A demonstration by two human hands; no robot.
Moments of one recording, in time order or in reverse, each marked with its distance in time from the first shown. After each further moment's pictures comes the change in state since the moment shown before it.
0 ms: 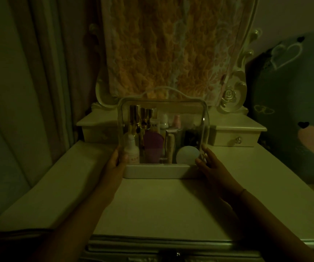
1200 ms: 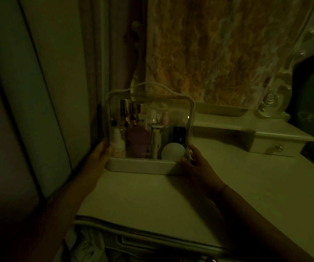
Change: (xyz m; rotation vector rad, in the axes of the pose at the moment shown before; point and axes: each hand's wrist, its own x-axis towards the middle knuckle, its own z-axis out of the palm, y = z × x) left_hand 0.018 -0.002 -0.142 0.064 0.087 0.021; right_hand 0.026 -0.019 0.129 -0.057 -0.146 -0.023
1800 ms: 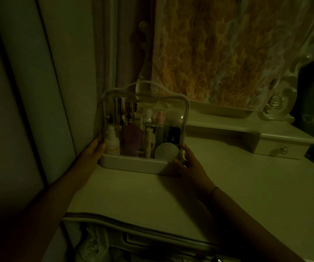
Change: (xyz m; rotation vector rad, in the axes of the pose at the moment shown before) left_hand 0.026 -0.022 -0.049 0.043 -0.042 -0.007; right_hand -0.002 -0.010 0.038 -0.079 -0.004 -0.029
